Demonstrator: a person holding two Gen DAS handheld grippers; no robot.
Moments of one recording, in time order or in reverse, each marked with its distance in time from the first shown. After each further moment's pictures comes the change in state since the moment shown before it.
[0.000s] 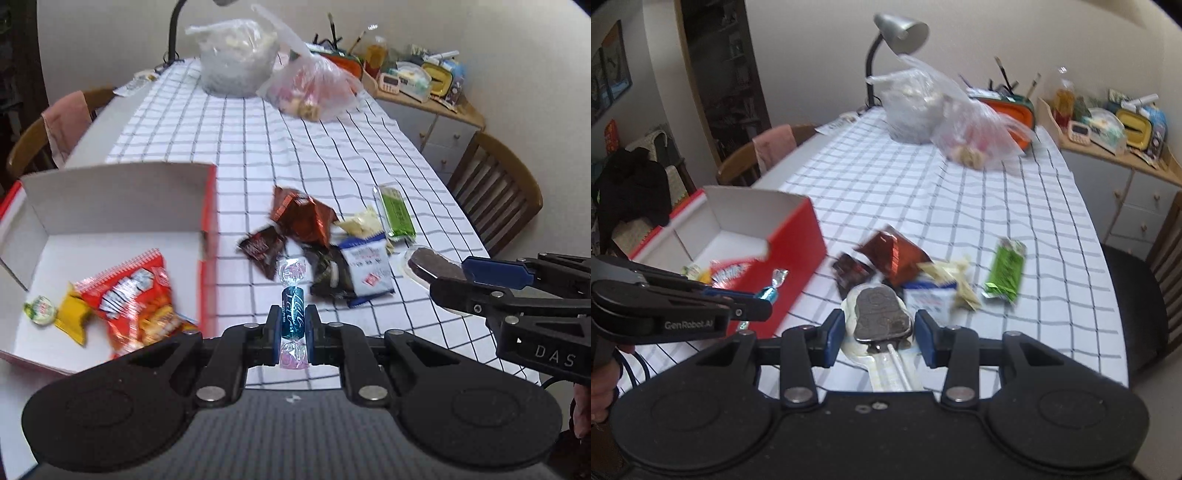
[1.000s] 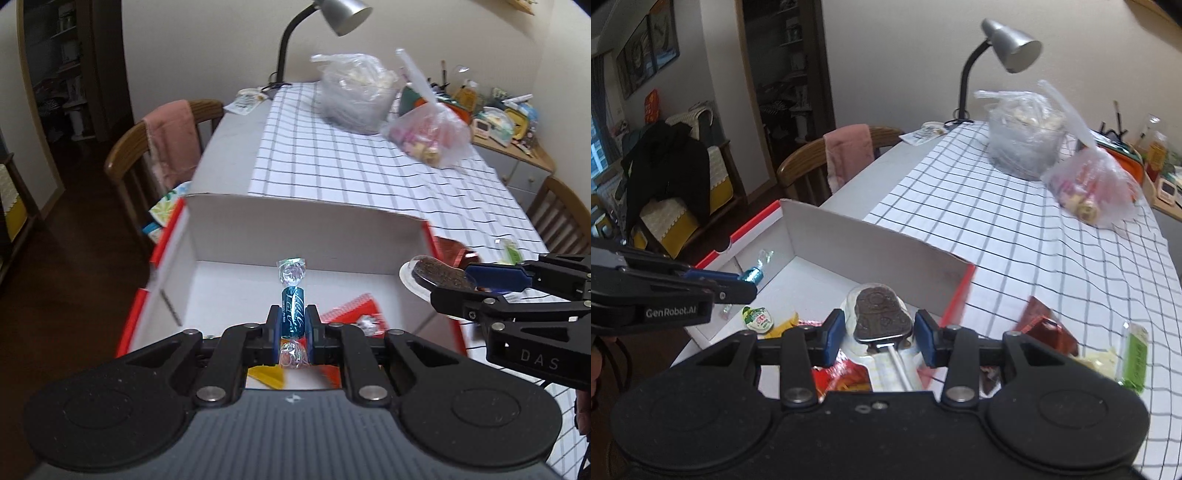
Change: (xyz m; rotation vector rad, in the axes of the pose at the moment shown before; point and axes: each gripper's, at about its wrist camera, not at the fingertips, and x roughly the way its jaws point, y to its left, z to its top) left arm -0.032 0.182 0.018 -0.080 -0.066 0.172; right arm 0.104 0.148 0.064 -0.147 0.022 0.091
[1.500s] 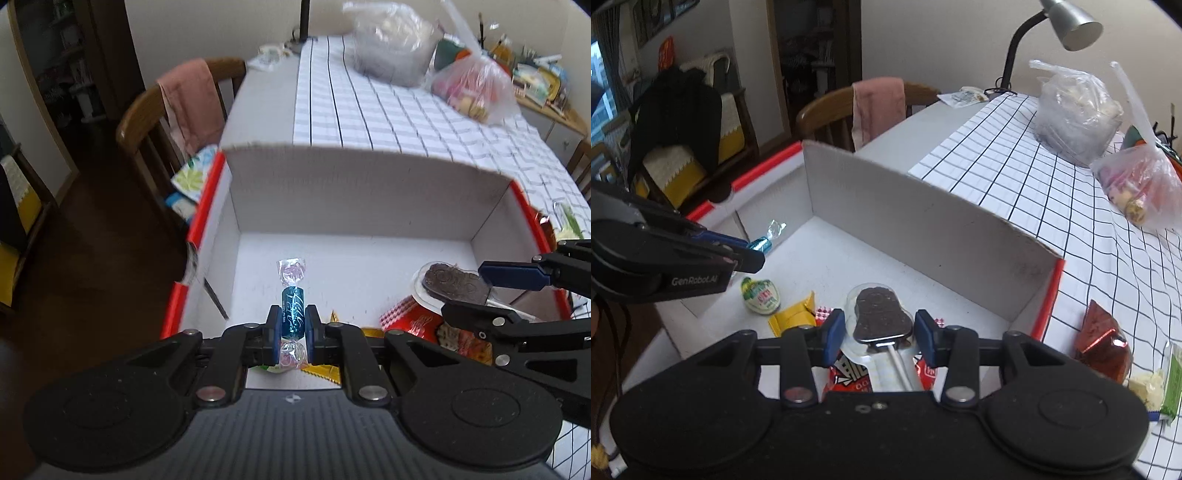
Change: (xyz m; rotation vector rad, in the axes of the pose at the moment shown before) left arm 0.068 0.042 -0.001 0.044 0.137 0.067; right arm 0.076 0.038 -0.004 -0.099 0.140 0.008
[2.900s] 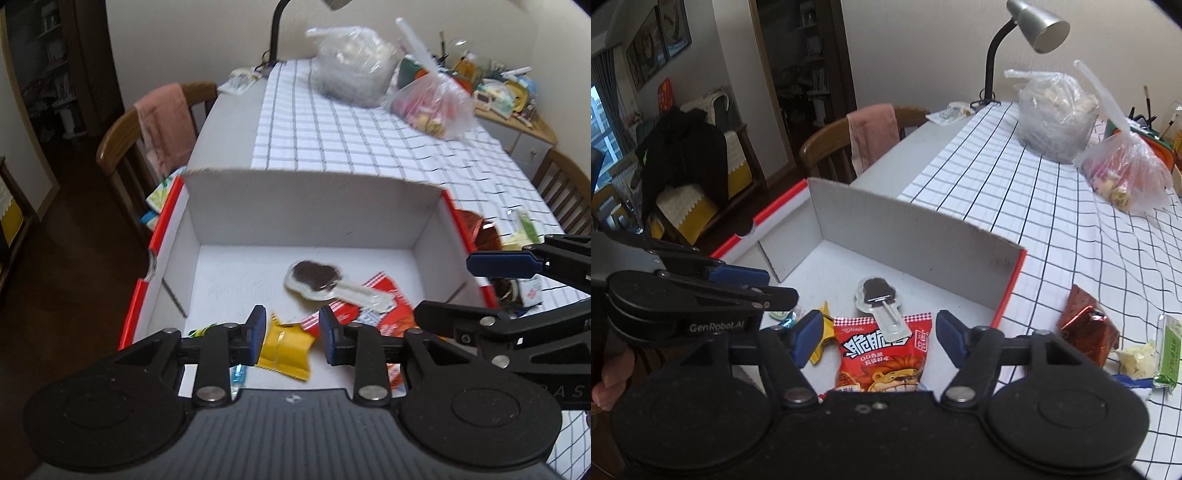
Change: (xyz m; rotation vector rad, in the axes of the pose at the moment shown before) left arm -0.050 -0.037 -0.009 0.018 -0.088 -0.078; right arm -0.068 -0.022 -0.012 0.108 -0.103 0.061
